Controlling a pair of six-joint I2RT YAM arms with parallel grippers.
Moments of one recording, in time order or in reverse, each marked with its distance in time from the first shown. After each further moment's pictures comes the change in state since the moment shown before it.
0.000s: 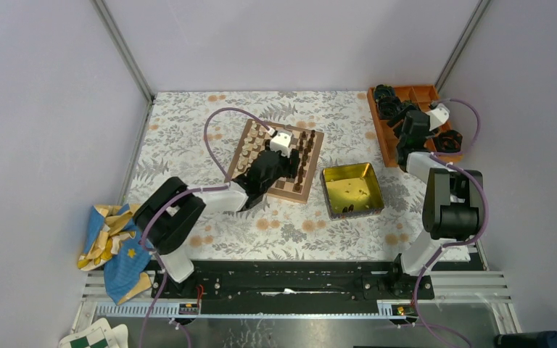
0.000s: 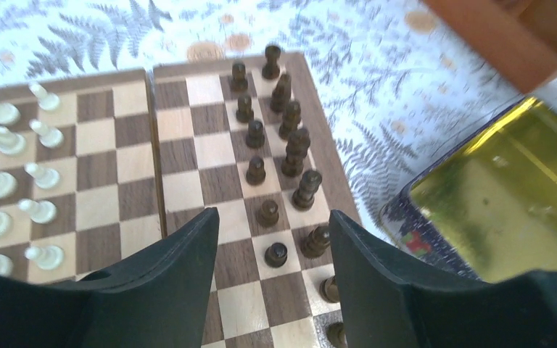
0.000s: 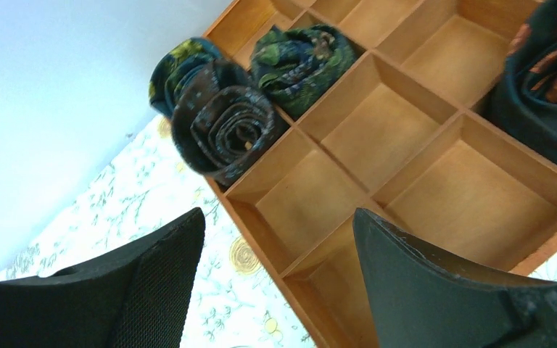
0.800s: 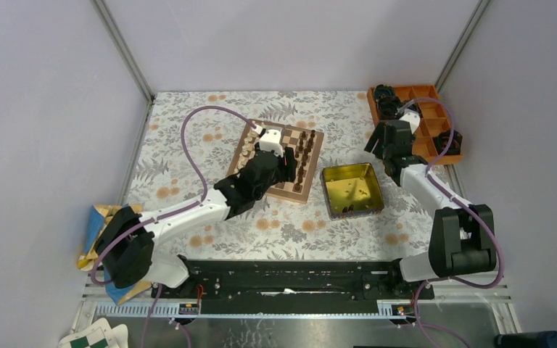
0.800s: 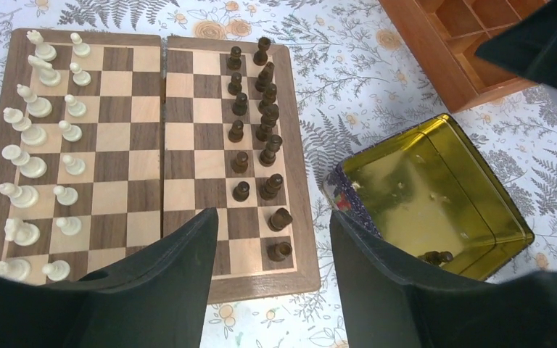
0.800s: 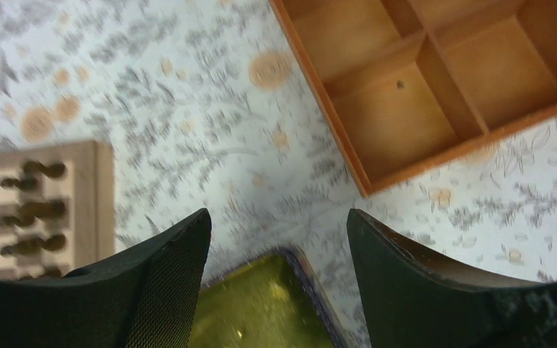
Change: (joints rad) left arm -0.120 -0.351 0.057 -0.465 -0.161 -0.220; right arm 0.196 -0.284 -0.050 -0.457 -0.077 -0.183
